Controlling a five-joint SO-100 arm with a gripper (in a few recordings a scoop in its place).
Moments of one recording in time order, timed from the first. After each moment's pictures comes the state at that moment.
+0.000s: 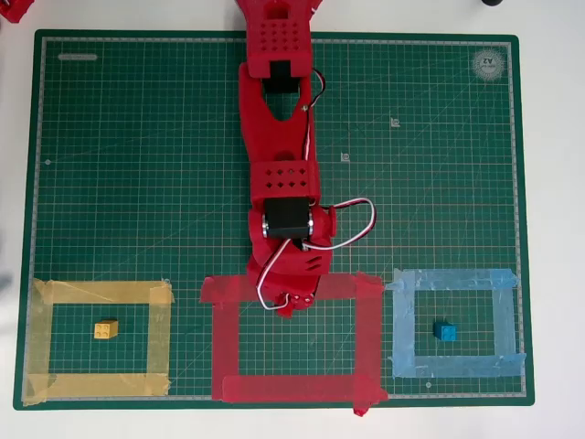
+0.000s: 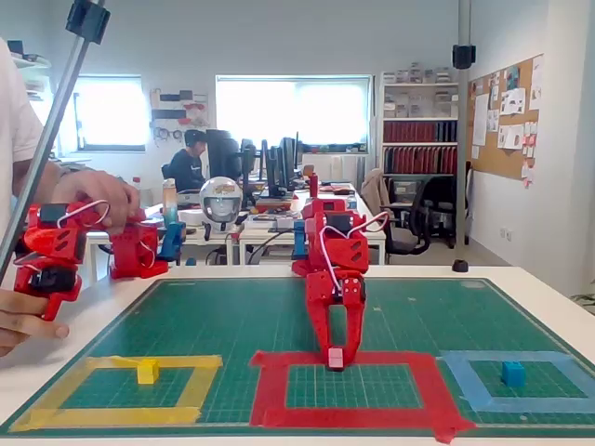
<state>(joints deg) -3.5 14.9 3.1 73.2 -73.9</state>
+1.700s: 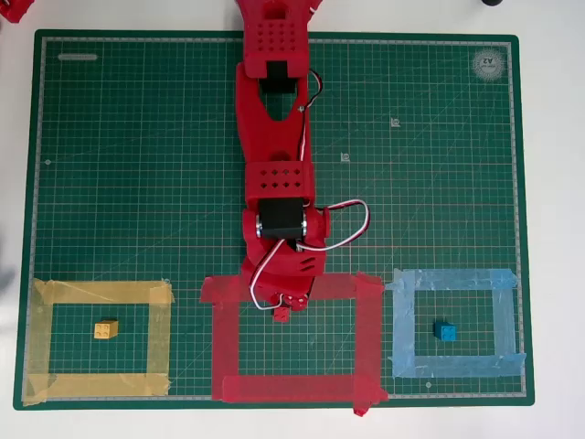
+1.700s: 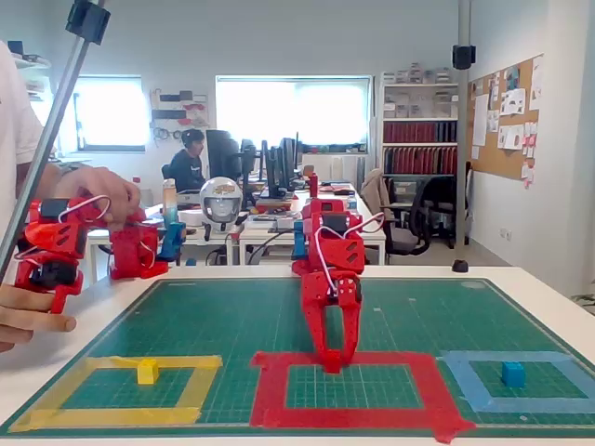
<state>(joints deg) -2.5 14.8 3.2 73.2 -73.9</state>
